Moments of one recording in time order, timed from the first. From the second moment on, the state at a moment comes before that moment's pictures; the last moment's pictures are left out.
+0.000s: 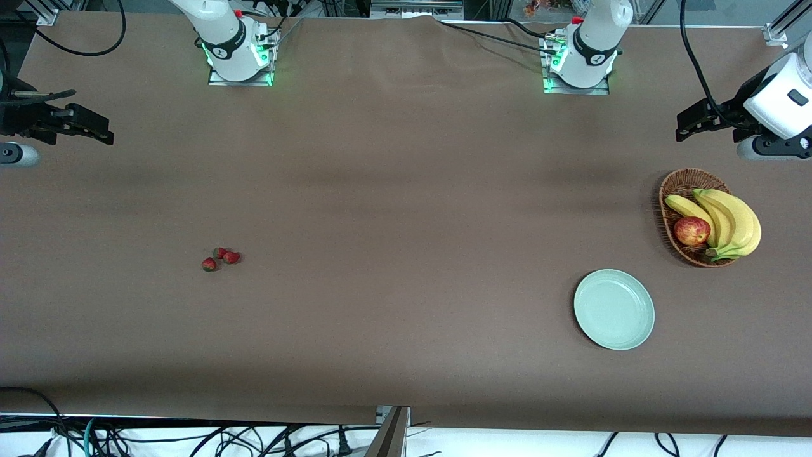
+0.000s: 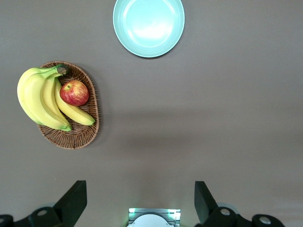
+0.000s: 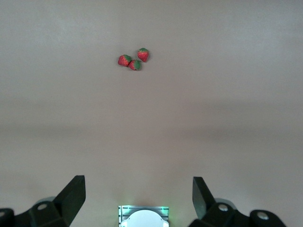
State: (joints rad) left arm 0.02 -0.01 -0.07 -1.57 0.02 1.41 -0.05; right arm 0.01 0.07 0.00 -1.48 -0.02 1.39 -0.01
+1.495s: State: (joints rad) left arm 0.02 -0.01 -0.07 -1.57 0.02 1.41 -0.05; right arm 0.01 0.60 0.00 -1.54 -0.02 1.96 -0.01
